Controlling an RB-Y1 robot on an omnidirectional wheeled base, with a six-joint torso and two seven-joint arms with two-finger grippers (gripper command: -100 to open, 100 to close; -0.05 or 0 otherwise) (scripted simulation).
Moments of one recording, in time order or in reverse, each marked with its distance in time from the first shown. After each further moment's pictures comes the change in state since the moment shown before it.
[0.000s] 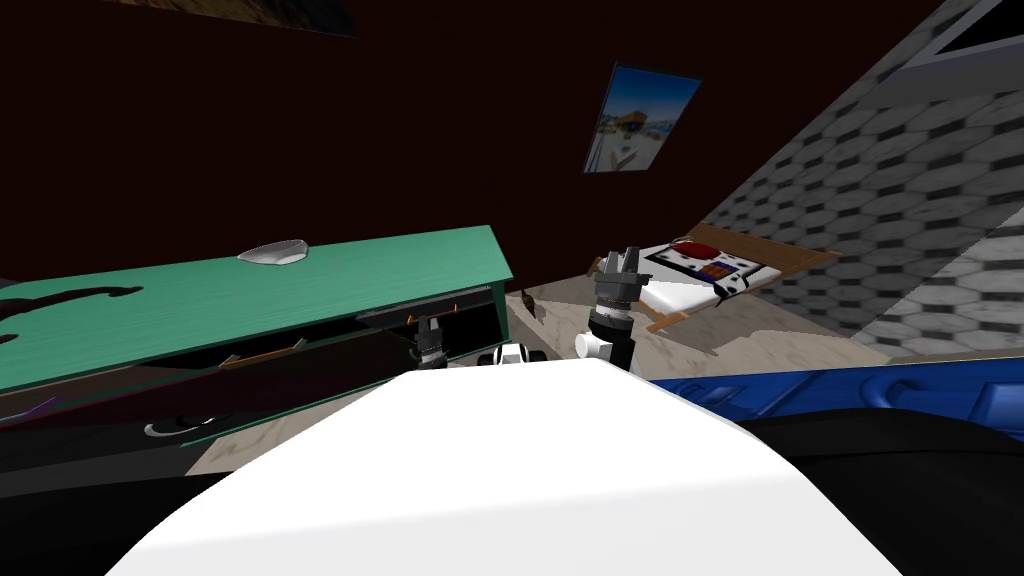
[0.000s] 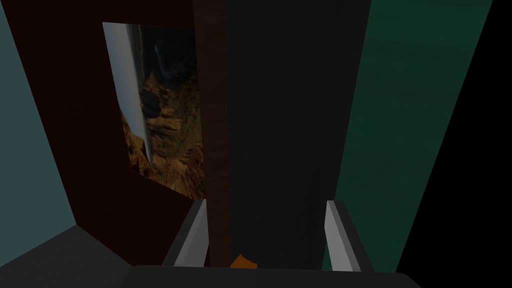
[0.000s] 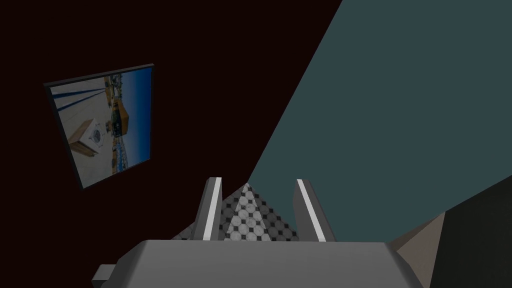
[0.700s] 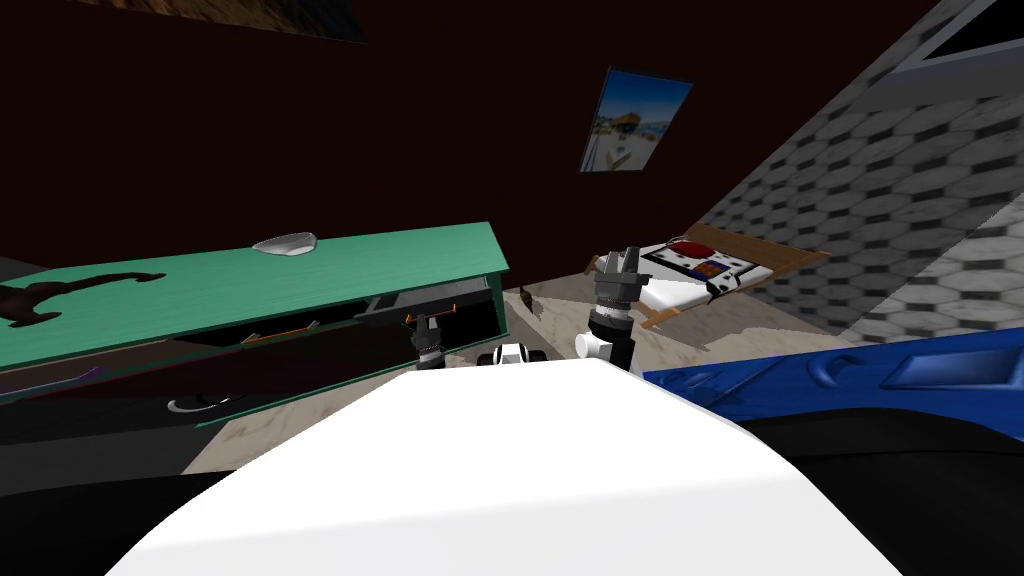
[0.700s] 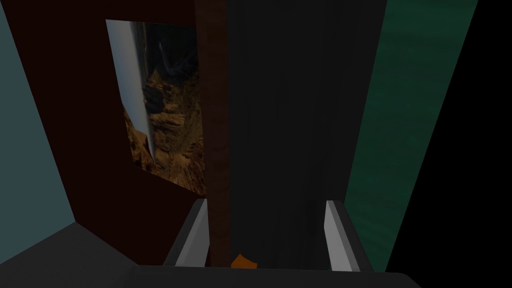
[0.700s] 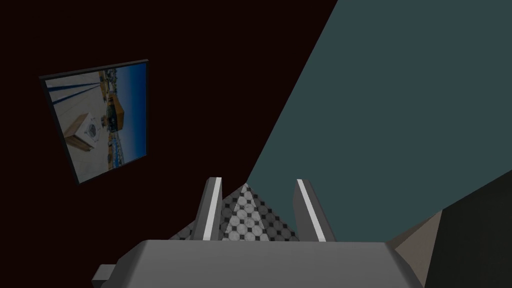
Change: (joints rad) left arm 0.022 0.010 -0.002 -0.052 0.002 0.048 0.011; right arm 0.000 0.000 0.000 0.000 0.000 0.000 0.000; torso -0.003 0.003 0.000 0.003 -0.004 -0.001
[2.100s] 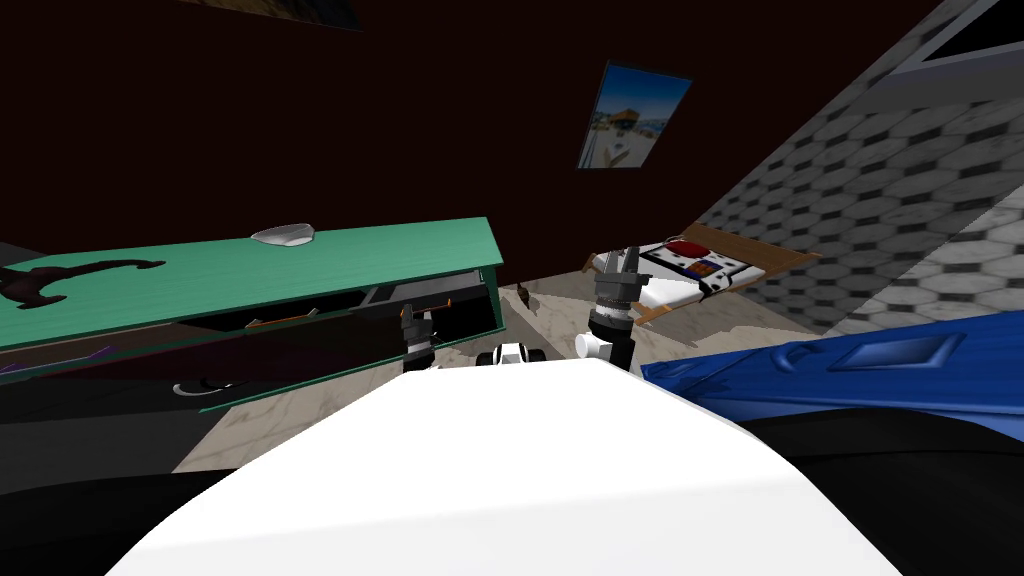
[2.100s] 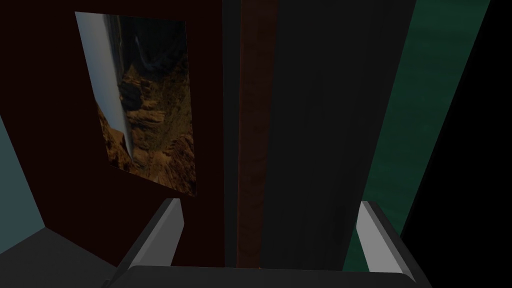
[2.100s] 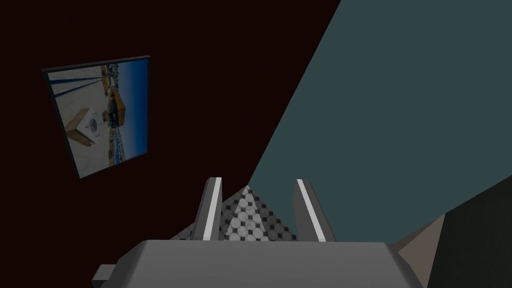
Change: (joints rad) left arm 0.037 0.051 0.026 -0.228 0.032 0.272 0.039; right arm 0.000 0.000 0.000 0.000 0.000 0.000 0.000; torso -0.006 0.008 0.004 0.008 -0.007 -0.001
